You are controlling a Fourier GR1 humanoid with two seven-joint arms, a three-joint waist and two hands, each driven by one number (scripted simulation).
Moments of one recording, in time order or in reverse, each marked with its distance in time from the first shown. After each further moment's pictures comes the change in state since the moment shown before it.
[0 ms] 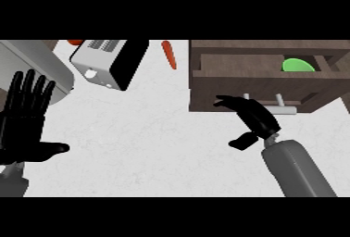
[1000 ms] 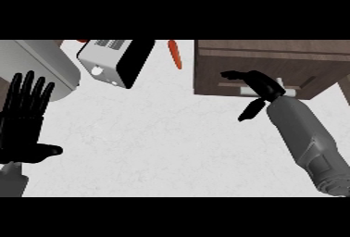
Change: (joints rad) left arm -0.007 -0.047 0.083 0.071 -0.032 -0.147 0.020; right arm -0.491 -0.044 -0.213 0.790 -0.015 -0.036 -0.362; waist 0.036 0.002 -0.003
